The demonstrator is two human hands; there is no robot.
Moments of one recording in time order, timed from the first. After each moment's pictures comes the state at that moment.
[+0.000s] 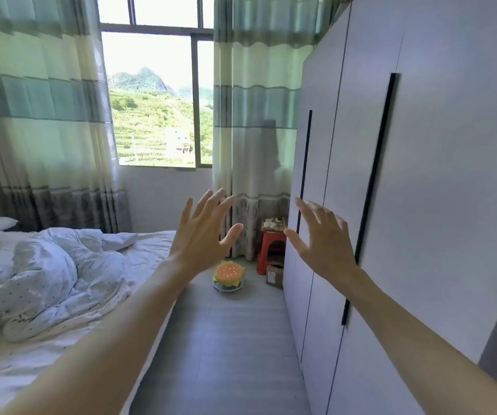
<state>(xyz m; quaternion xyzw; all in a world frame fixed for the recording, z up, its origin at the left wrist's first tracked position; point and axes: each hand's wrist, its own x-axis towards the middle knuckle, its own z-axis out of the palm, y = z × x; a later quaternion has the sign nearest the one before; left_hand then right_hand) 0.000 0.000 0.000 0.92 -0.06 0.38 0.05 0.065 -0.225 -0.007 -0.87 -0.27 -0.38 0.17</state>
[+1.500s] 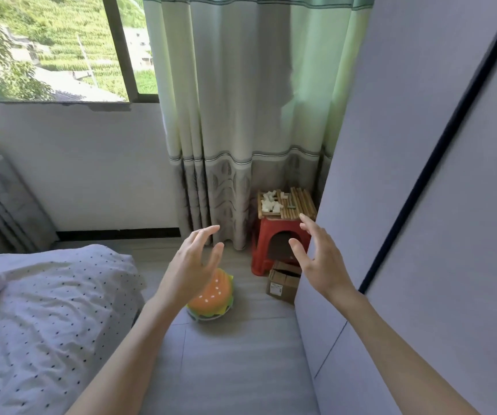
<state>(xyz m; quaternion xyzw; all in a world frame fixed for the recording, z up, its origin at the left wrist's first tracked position) 0.928 0.266 -0.179 0.91 0.01 0.21 0.35 0.981 0.036 -0.168 -0.88 -0.17 -0.11 0.42</state>
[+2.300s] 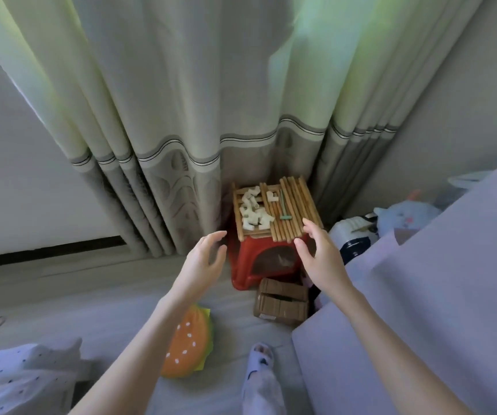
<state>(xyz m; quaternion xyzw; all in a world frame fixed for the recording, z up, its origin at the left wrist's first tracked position) 1.471 0.335 -0.297 0.88 0.05 -0.02 0.47 1.494 0.107 -0.288 -0.92 -0.02 -0.02 0.39</state>
